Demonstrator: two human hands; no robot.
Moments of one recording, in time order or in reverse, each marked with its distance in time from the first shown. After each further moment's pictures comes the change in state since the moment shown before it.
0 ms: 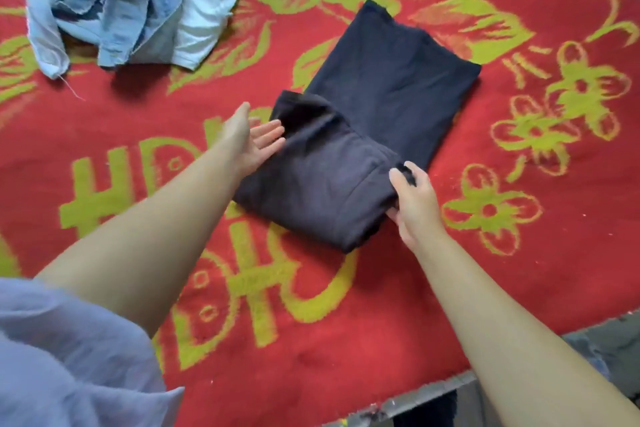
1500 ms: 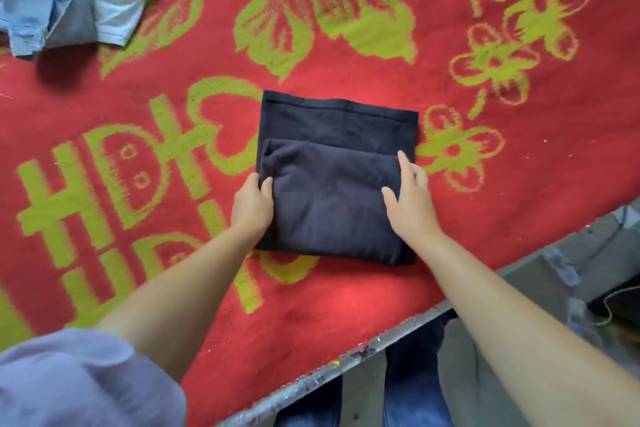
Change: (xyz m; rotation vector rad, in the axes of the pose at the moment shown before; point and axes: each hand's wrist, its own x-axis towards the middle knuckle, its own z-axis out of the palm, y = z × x) left_hand -0.017 -0.160 -0.030 1.184 0.148 0.324; right_hand -0.026 0.049 -0.086 -1.069 0.059 -0.190
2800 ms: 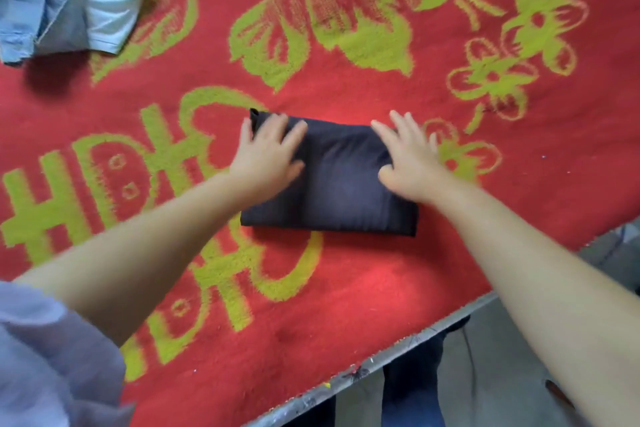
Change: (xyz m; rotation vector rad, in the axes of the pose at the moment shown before) left_hand 0.042 0.078 -0.022 0.854 -0.046 0.677; right_hand 0.063 -0.043 -0.059 -0.427 -0.220 -0.273
